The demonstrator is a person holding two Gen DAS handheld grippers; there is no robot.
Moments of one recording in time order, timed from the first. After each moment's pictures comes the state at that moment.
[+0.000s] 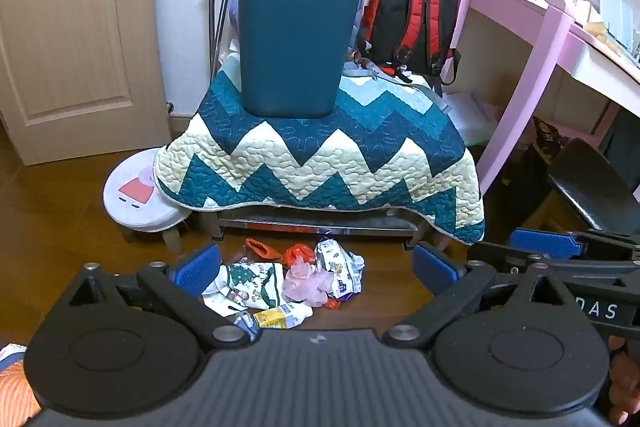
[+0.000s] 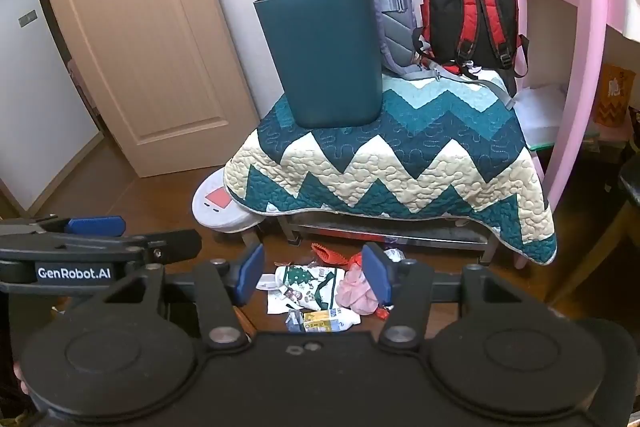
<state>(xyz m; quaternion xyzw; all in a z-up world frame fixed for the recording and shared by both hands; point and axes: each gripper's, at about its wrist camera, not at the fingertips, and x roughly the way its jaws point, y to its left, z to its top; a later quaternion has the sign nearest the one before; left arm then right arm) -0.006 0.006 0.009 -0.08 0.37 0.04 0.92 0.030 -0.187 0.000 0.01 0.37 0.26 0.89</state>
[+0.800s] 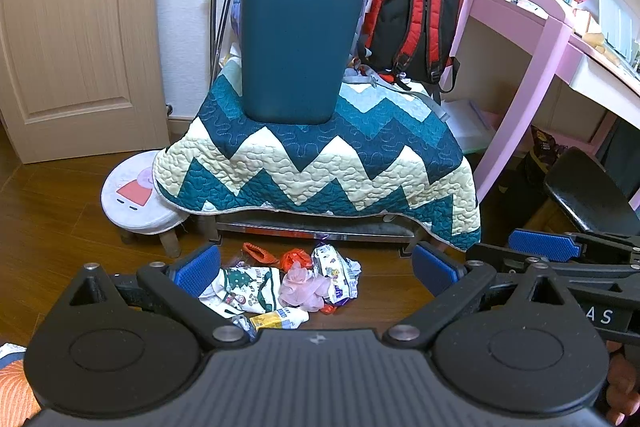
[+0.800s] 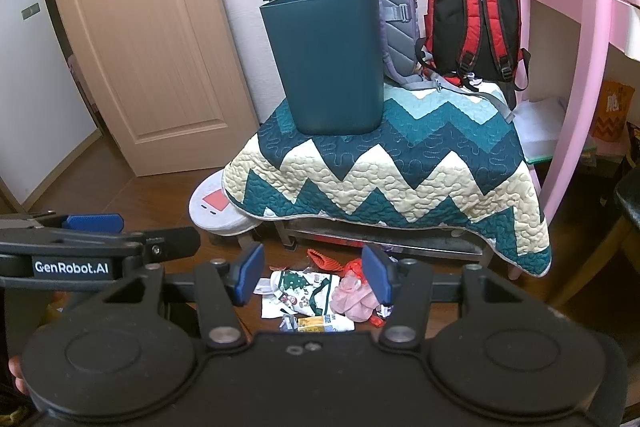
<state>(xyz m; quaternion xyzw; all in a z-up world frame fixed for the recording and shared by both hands) -0.007 0.006 0.014 -0.08 0.37 0.04 0.92 0.030 -0.187 0.002 0.00 0.36 0.26 0.90</state>
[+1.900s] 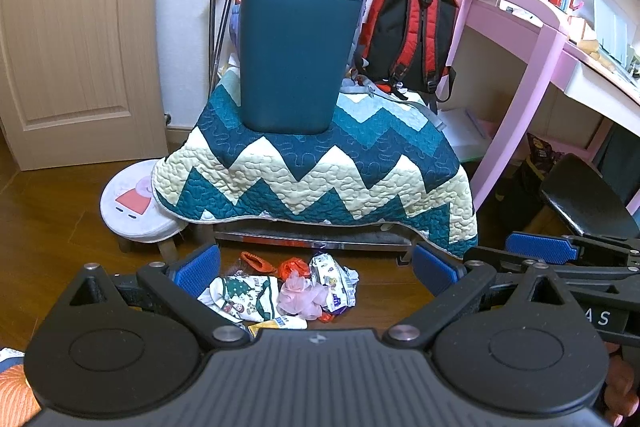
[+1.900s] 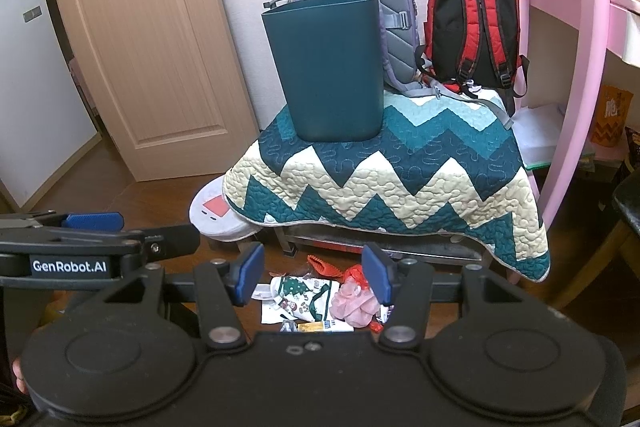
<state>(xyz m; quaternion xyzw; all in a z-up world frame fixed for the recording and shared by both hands) -0.014 0.009 0.016 -0.09 0.35 0.03 0.93 0.029 -0.186 0.007 0.00 0.35 0.26 0.90</state>
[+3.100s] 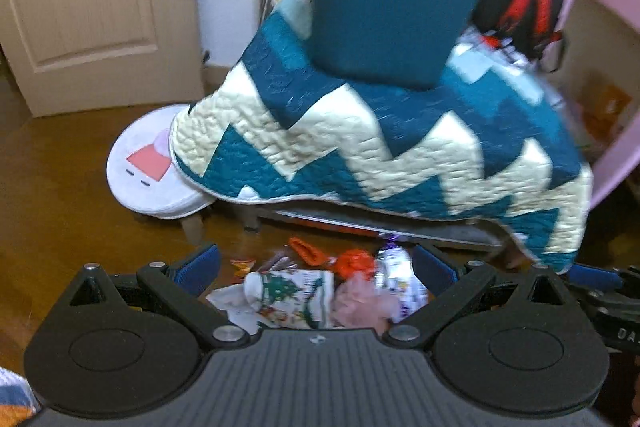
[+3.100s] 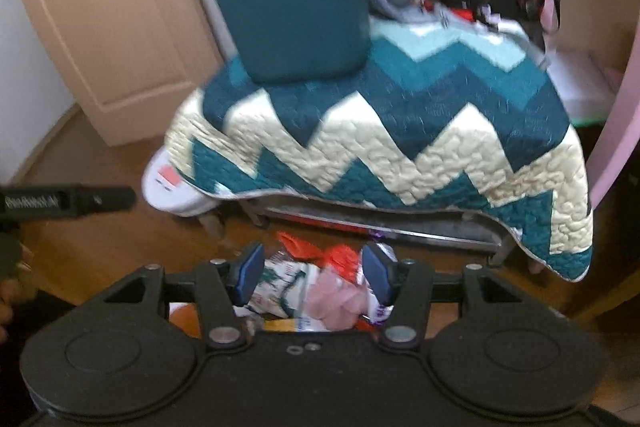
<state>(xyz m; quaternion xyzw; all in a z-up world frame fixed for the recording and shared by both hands) 0.156 0.103 -0.123 -0.11 0.44 0.11 0.88 0.195 -0.162 -0.144 -0.01 0.44 0.25 0.86</state>
